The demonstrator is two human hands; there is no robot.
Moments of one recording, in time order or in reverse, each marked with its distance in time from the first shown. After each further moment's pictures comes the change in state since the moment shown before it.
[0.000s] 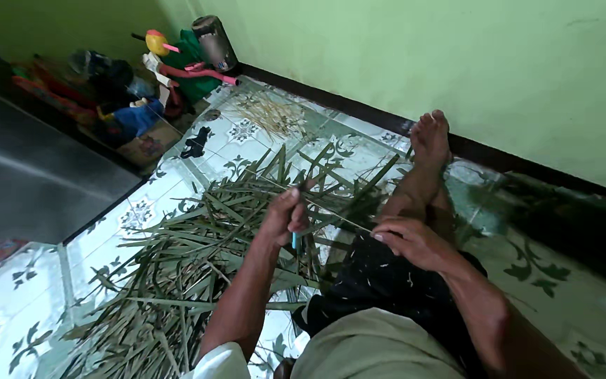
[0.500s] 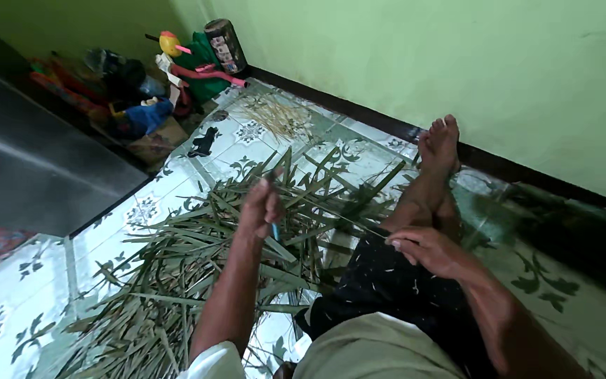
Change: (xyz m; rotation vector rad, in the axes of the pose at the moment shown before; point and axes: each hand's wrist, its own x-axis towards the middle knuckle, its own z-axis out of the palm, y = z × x) left_hand -0.015 0.039 -0.035 0.012 0.107 0.153; right_hand -0.010 0.008 -0.013 -0.001 -0.071 0.115
